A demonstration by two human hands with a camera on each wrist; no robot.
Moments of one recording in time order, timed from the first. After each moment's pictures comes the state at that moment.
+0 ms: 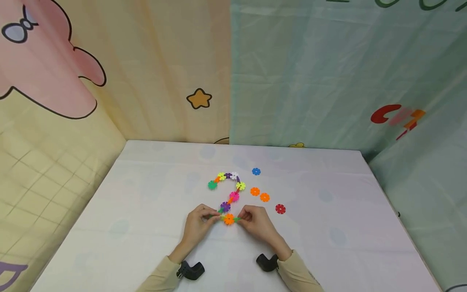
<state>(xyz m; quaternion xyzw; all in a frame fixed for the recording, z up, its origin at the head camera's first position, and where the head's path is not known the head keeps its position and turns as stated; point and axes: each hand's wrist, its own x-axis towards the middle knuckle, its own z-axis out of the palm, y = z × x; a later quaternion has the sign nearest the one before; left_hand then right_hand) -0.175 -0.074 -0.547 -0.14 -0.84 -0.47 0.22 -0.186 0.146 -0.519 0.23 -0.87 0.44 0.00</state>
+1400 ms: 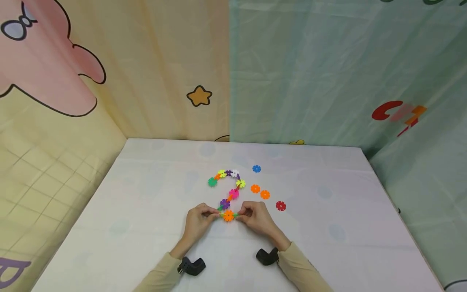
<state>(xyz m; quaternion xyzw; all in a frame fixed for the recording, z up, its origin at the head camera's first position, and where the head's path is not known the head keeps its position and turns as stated) -0.174 -0.076 -0.544 -0.12 -0.84 -0.50 0.19 -0.199 0.148 -0.528 0.28 -0.83 0.47 0.03</state>
